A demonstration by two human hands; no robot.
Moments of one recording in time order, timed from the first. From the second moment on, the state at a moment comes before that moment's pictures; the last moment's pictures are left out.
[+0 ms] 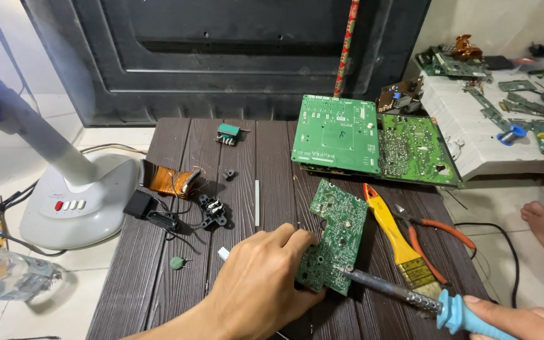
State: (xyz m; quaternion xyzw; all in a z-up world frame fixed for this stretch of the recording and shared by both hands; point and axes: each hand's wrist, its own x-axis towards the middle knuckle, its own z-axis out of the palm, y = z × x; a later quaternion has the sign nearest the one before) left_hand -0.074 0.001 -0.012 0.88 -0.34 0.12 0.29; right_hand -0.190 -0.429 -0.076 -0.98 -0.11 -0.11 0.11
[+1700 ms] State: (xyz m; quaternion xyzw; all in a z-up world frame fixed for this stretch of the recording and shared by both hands) left_hand -0.073 0.000 -0.014 0.90 -0.33 0.05 0.30; right_hand -0.184 -0.391 -0.055 -0.97 -0.07 -0.14 0.19
